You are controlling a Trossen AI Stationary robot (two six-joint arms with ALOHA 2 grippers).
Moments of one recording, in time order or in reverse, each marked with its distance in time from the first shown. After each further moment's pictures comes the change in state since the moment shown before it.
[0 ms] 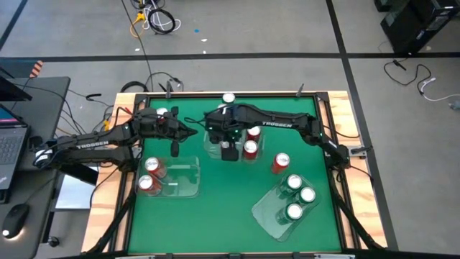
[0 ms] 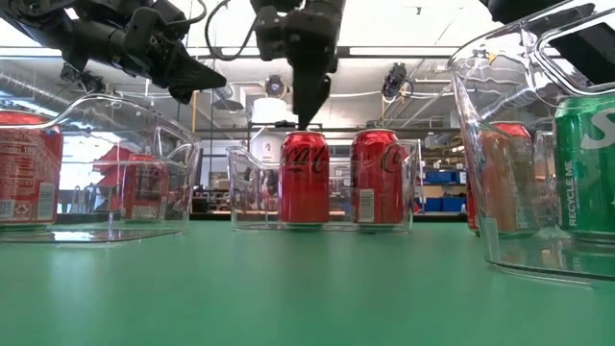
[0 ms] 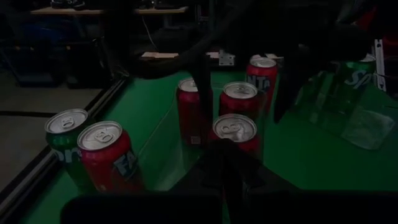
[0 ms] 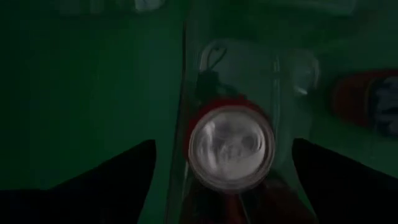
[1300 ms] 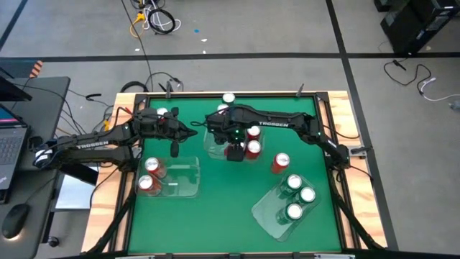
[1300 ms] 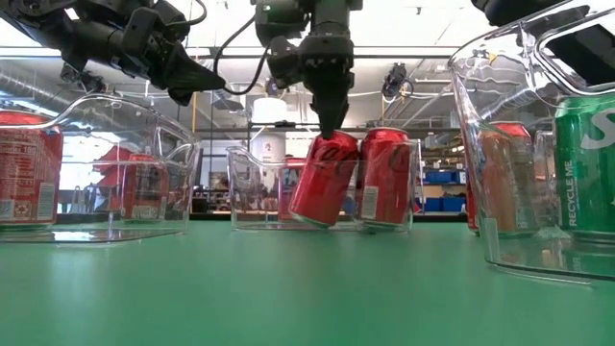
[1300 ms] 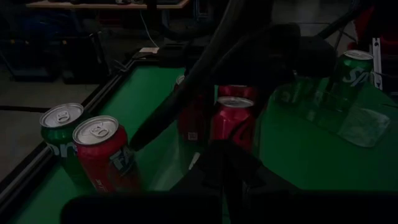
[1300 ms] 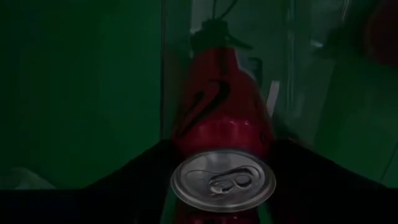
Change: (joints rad) left arm 0.000 0.000 0.000 -0.016 0.006 -0.011; right arm -0.019 0.025 -0.062 -0.104 -0.029 0.033
